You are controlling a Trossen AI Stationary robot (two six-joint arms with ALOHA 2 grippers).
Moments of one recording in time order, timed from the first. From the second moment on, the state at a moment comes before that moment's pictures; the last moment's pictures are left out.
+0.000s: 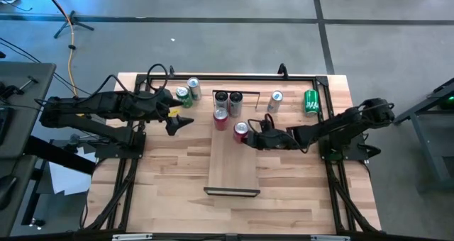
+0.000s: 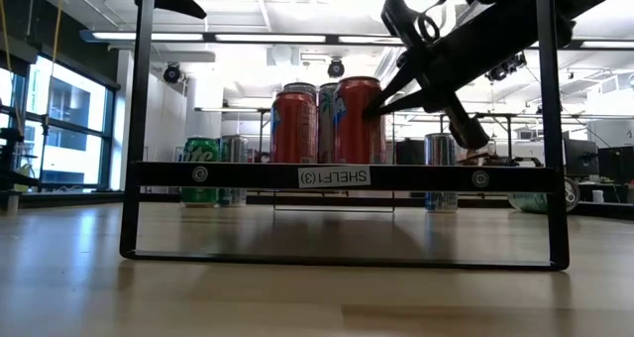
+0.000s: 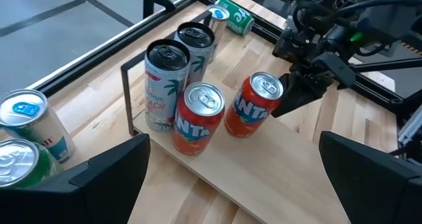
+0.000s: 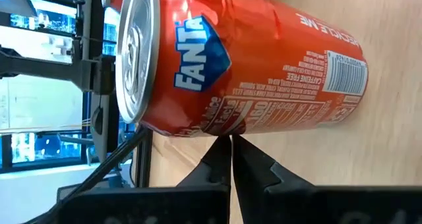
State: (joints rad) left arm -0.04 0.92 1.08 -0.74 -0.34 -0.52; right arm 0.16 1.48 0.67 0.29 0.32 1.52
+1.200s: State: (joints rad) left arm -0.04 0.92 1.08 -0.74 -0.46 -0.52; right arm -0.01 1.48 0.67 0.33 0.21 1.44
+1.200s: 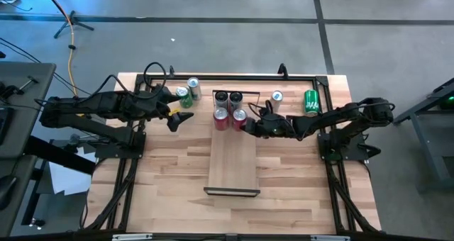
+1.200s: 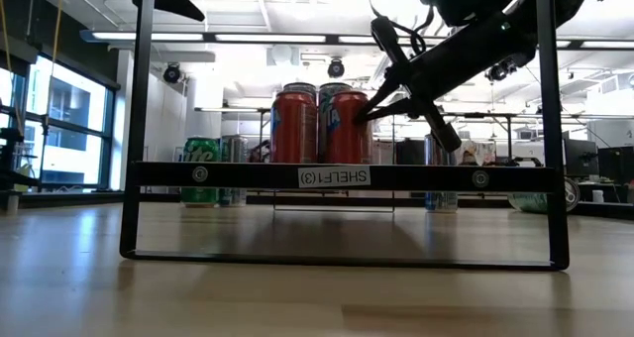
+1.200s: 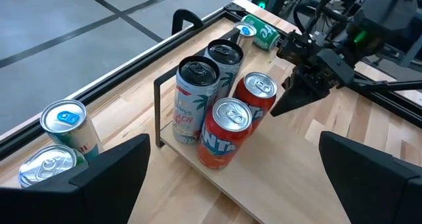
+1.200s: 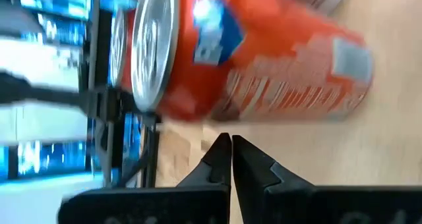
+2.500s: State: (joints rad) left arm -0.04 0.92 1.08 -0.74 -0.46 -0.52; right arm -0.07 1.49 0.67 0.29 0.23 1.42
